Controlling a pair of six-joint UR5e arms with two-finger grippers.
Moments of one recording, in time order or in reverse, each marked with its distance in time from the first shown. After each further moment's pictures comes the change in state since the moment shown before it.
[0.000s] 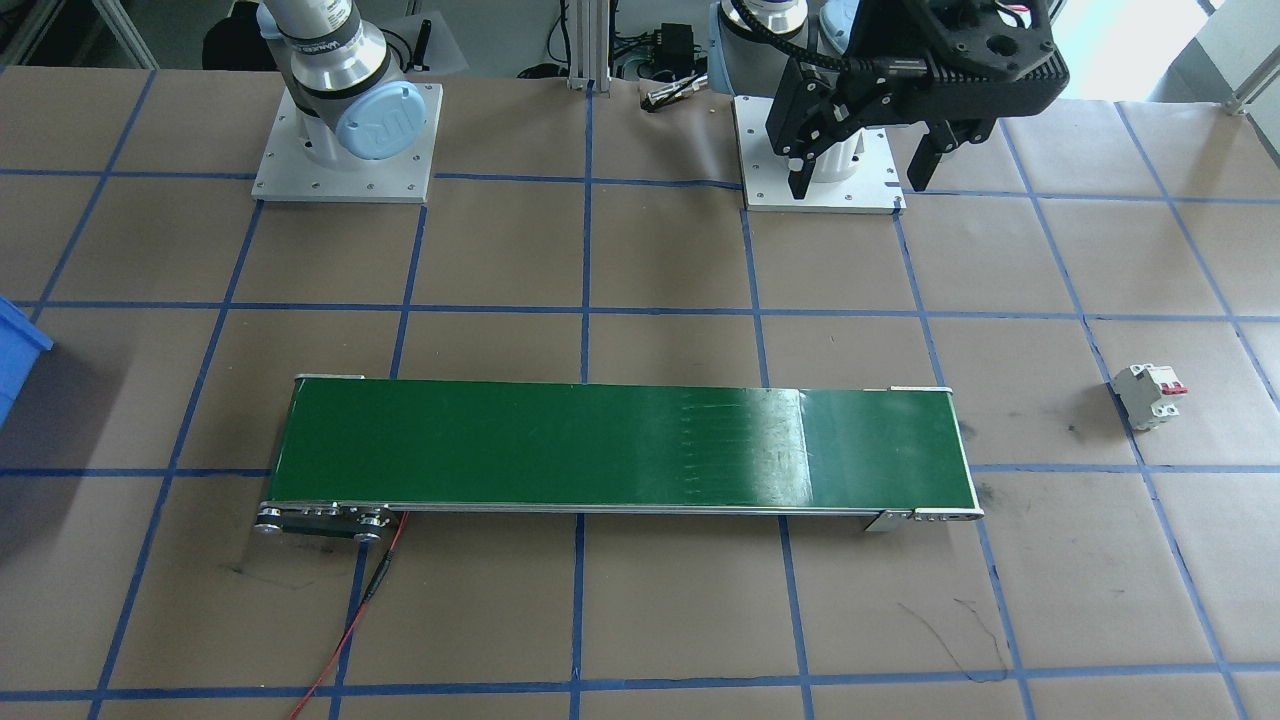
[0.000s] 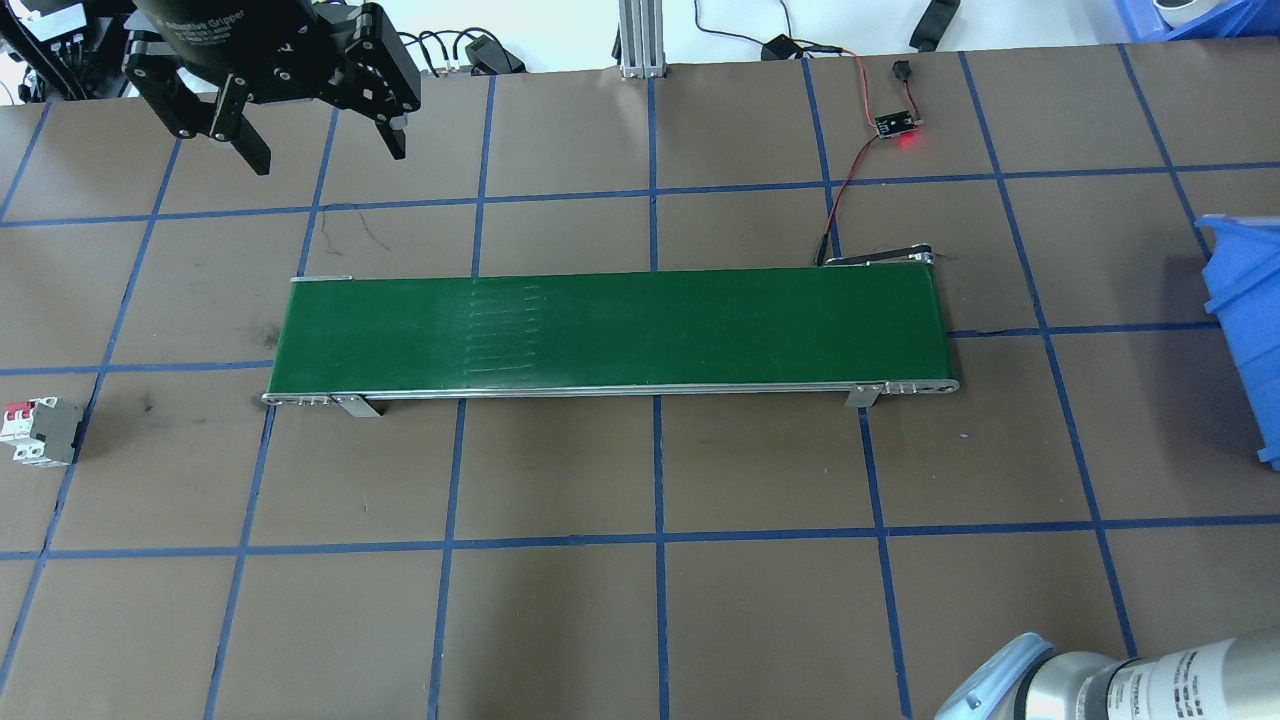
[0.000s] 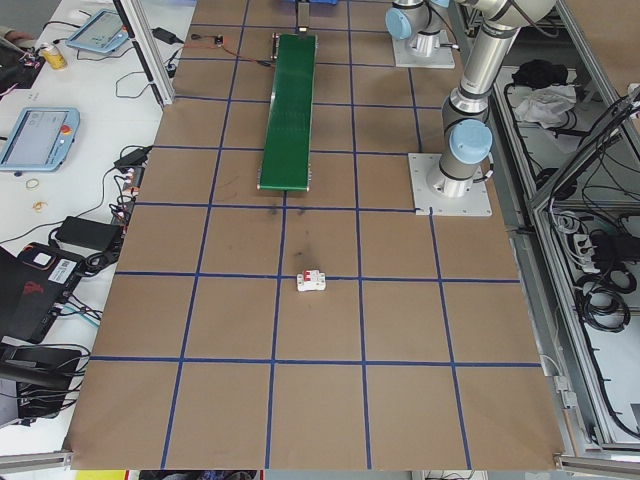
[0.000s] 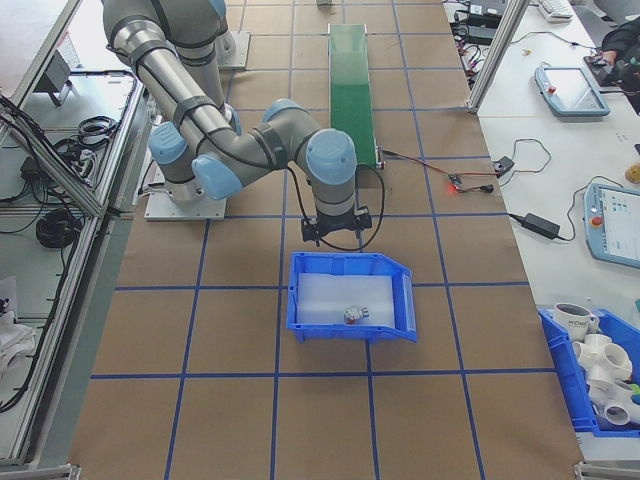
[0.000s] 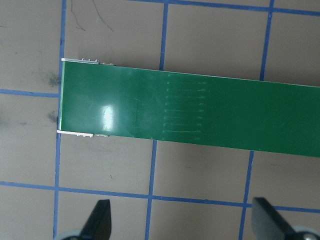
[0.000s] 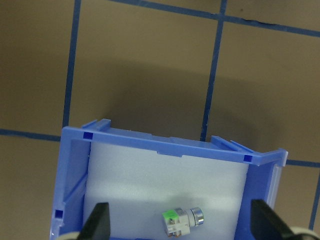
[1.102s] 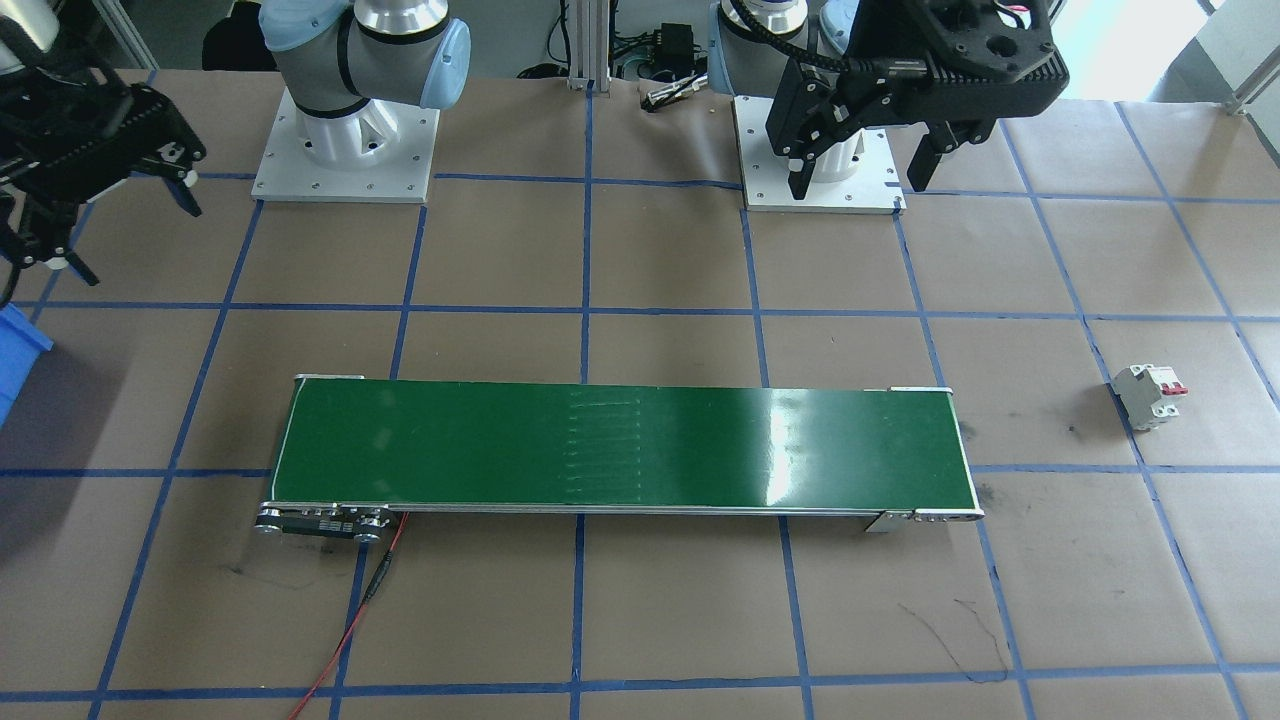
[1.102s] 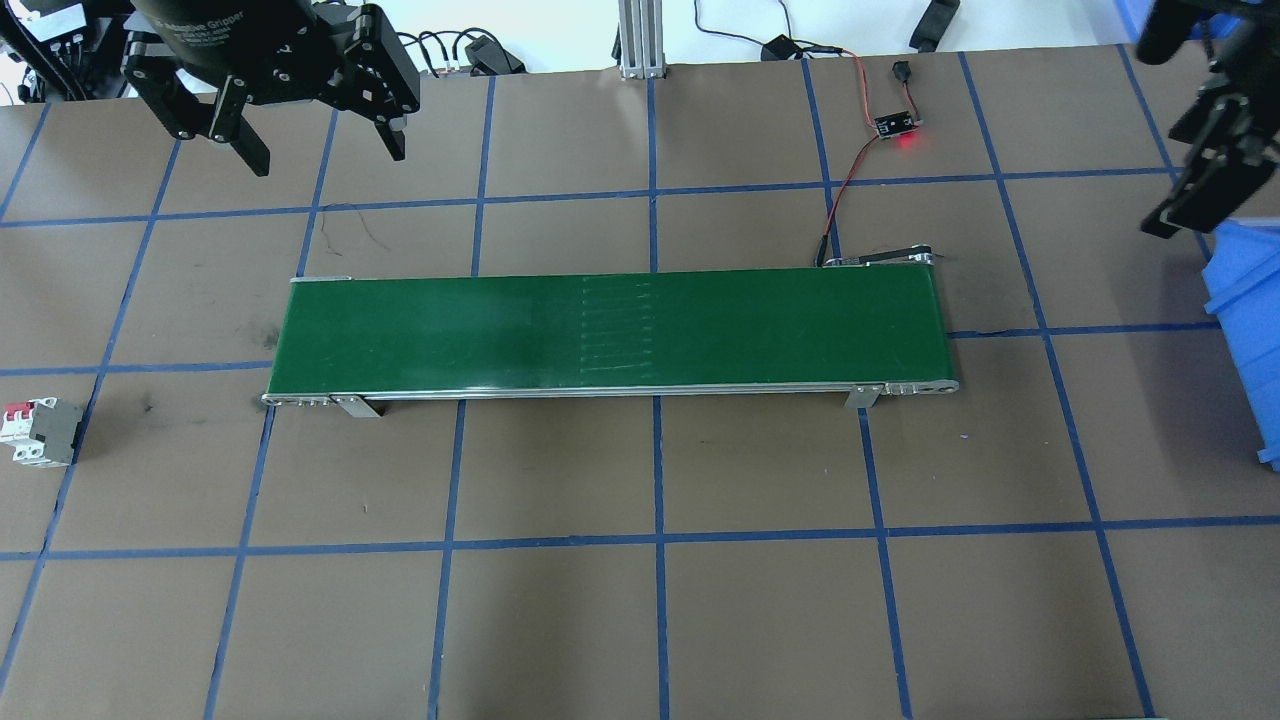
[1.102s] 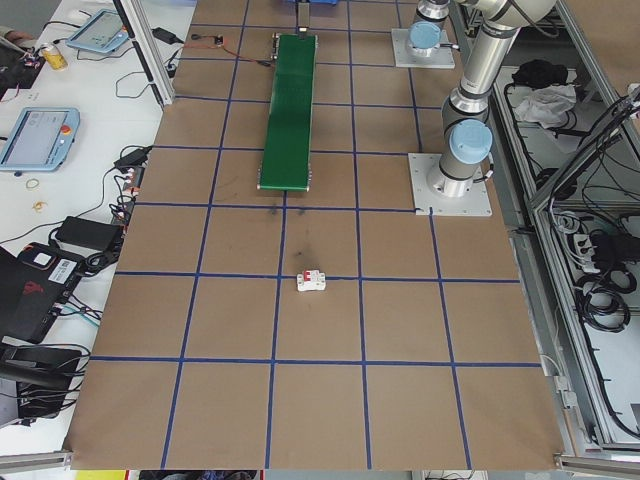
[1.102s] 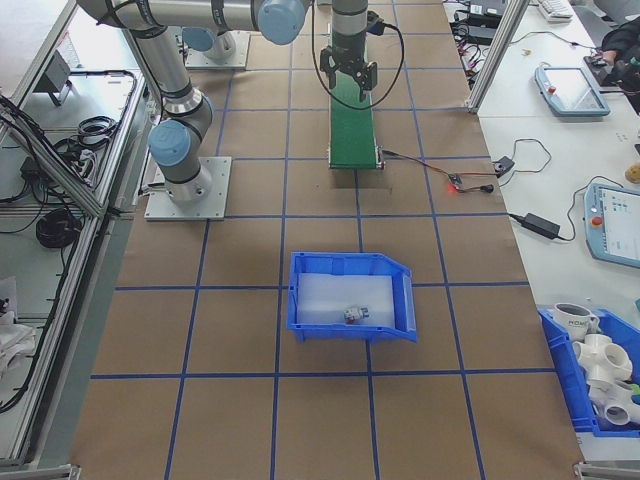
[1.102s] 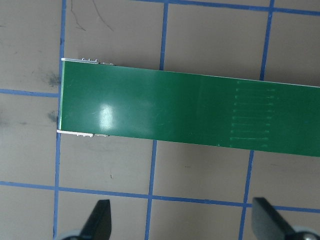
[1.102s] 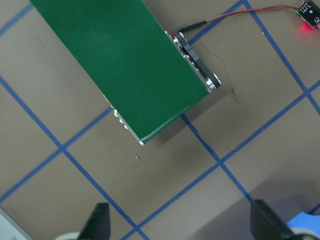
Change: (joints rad) left arm 0.000 0.000 0.000 -0.001 0.000 -0.001; right arm 0.727 -0.192 -0.001 0.152 -0.126 1.537
